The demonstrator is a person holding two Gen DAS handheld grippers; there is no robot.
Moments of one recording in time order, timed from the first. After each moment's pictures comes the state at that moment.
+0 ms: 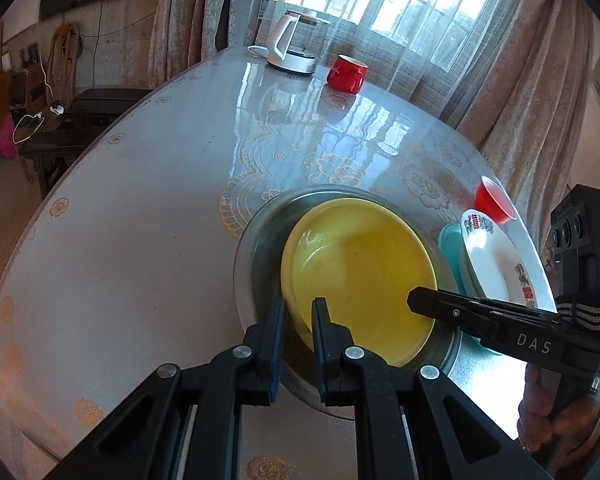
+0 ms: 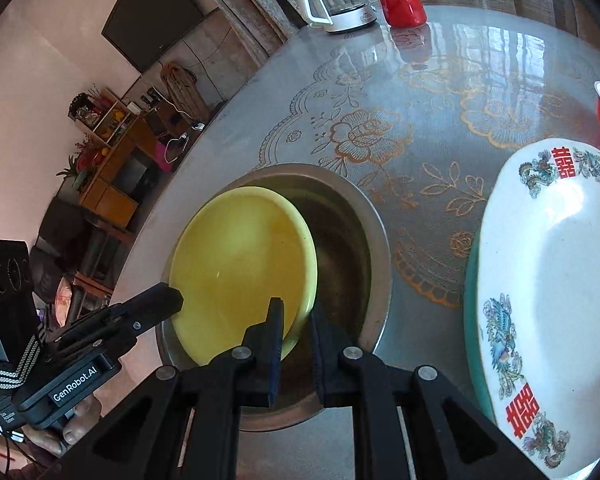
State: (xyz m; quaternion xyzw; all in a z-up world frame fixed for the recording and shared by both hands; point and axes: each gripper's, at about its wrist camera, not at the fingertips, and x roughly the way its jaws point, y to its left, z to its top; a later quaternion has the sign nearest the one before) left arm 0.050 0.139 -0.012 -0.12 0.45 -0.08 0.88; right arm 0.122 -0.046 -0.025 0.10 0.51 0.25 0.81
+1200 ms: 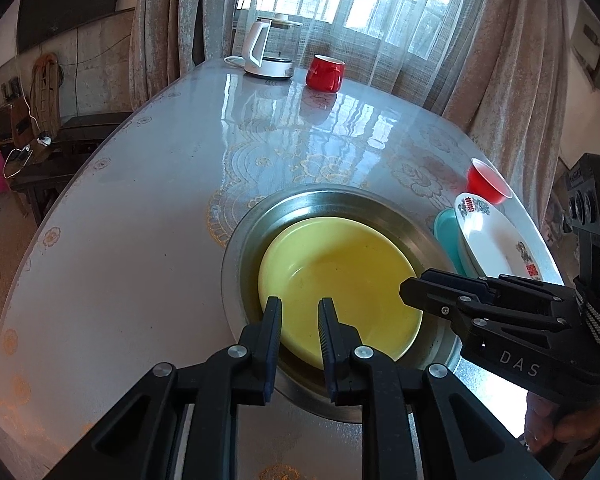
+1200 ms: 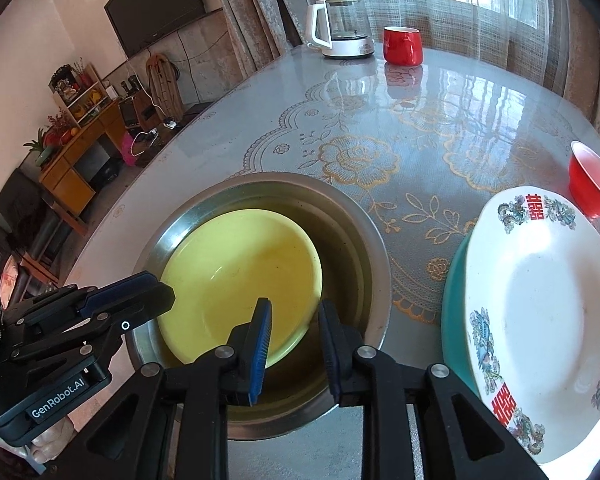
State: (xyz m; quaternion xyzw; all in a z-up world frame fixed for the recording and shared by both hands) left arm 0.051 0.132 -0.015 -0.07 0.44 -0.10 0.89; right arm 0.107 -0.019 -0.018 0.01 0.47 0.20 0.86
